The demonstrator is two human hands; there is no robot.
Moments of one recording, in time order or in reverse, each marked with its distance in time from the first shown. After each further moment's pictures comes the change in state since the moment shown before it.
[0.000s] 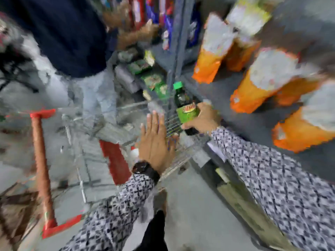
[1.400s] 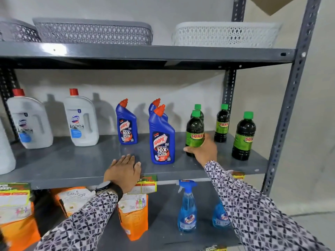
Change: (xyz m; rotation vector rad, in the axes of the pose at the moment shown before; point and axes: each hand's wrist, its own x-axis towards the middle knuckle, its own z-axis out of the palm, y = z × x) left_hand 0.110 0.482 -0.089 0.075 -0.071 0.939; right_hand -0.239 0.252 -0.448 0.297 1.371 0.315
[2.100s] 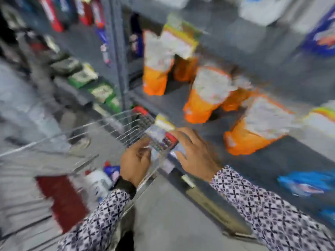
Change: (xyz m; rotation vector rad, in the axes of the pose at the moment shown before) left_hand -0.328 -0.197 0.165 -0.919 0.317 -0.875; right_hand -0.352 -0.012 0.256 -0.304 -1.007 -1.041
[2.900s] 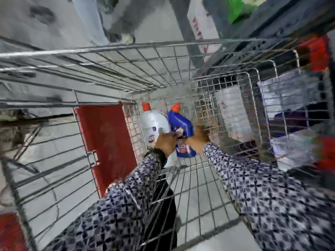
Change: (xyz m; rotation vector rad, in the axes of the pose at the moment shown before) left_hand 0.081 -0.408 -0.019 0.146 -0.368 -0.955; right_hand 0.090 -0.091 0.536 0.323 -1.208 0.707
